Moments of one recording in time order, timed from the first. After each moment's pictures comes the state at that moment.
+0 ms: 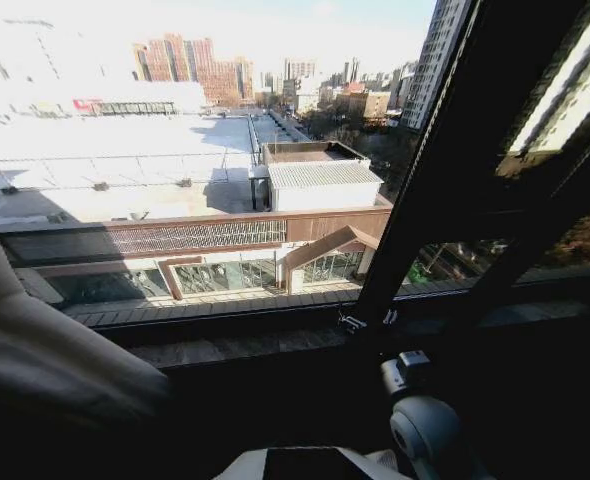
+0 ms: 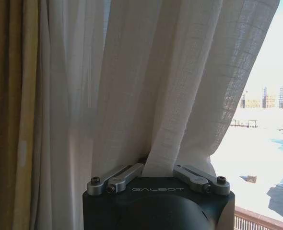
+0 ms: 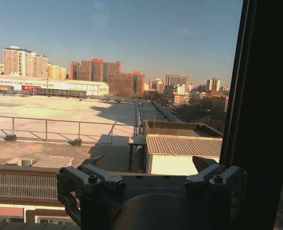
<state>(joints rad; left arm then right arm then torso) 1.59 -1.21 -1.49 -1.97 -0.61 0.26 -0.24 -1.67 1.27 0.42 2.35 0.14 -0.25 0.18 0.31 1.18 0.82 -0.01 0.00</state>
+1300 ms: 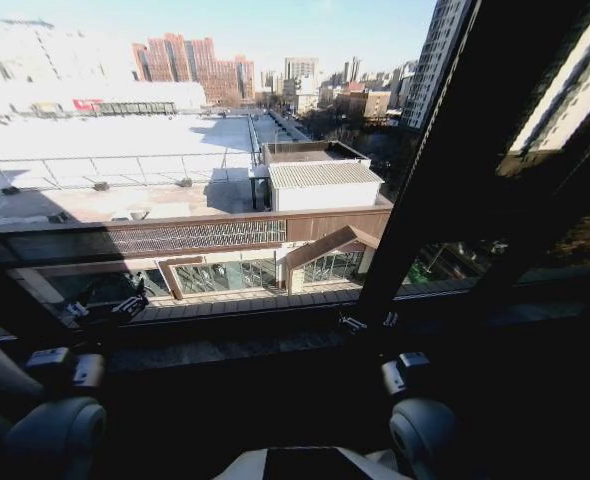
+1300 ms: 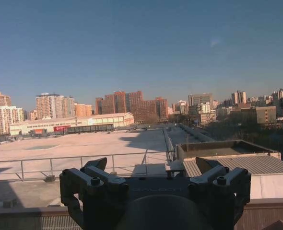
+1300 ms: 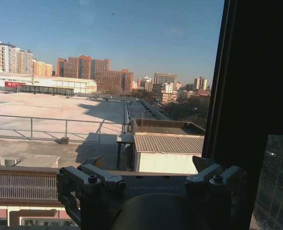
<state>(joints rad) 1.67 -1.29 -0.95 -2.40 -0.38 0.28 -0.08 -1.69 1.28 0.46 2.38 0.14 -0.28 0.21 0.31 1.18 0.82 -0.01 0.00</state>
